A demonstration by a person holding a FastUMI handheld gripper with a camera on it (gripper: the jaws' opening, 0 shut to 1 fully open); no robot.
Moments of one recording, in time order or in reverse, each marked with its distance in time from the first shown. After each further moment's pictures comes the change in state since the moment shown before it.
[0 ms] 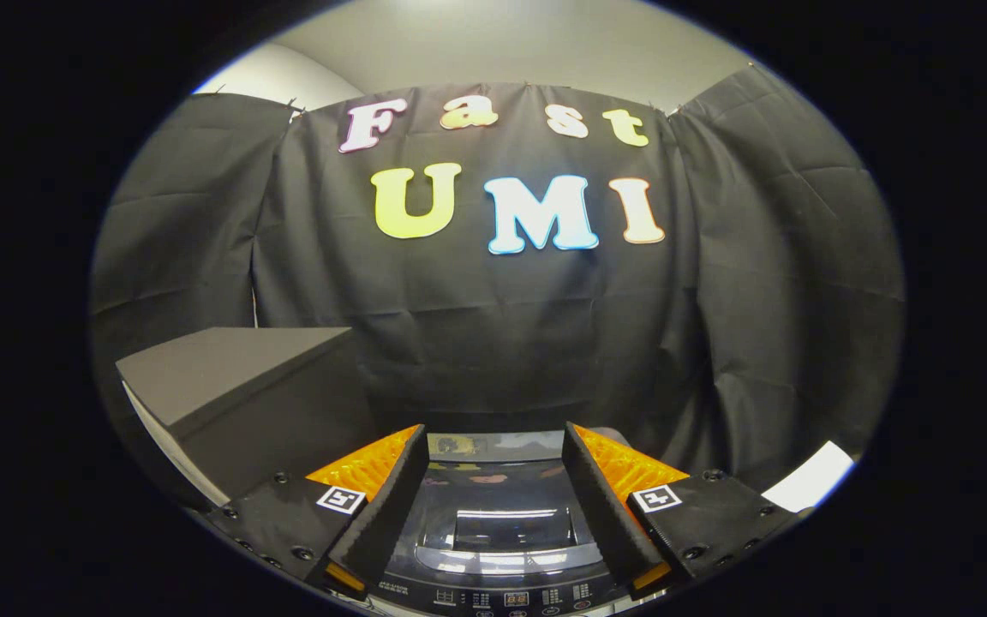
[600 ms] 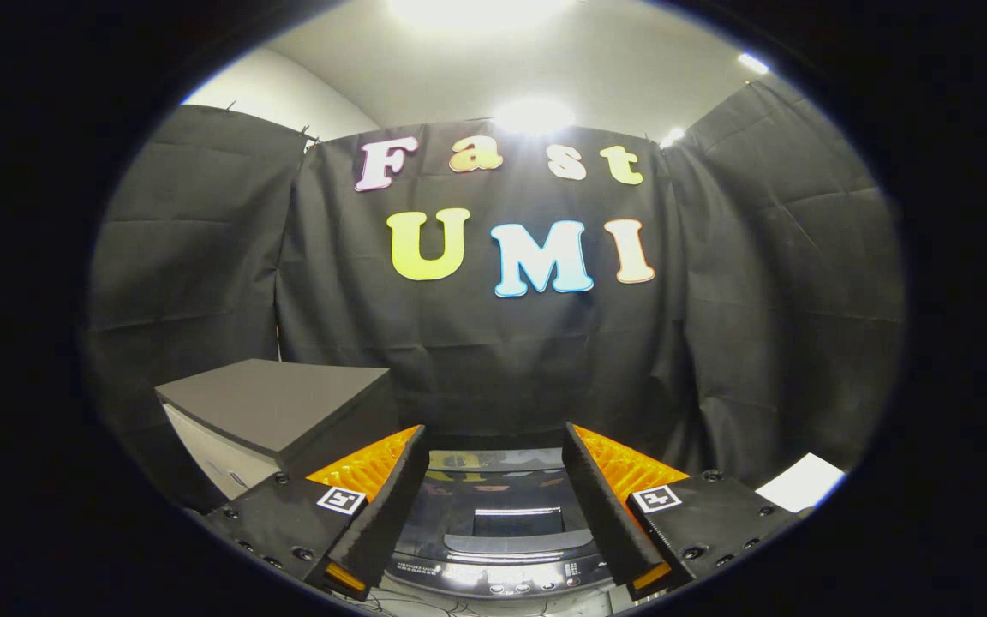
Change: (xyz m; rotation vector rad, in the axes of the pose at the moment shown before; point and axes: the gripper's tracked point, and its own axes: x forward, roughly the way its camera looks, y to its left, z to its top) arm -0.105 0.013 0.050 -0.011 -0.094 0.008
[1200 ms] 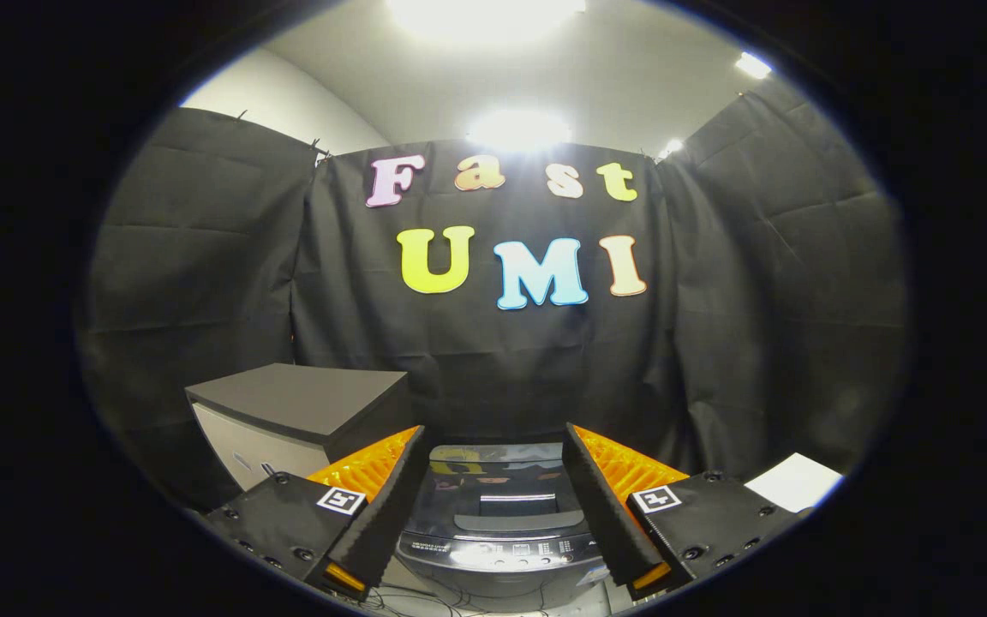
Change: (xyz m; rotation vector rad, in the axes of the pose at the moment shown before) arm -0.077 0.001 0.007 0.002 -0.031 -0.003
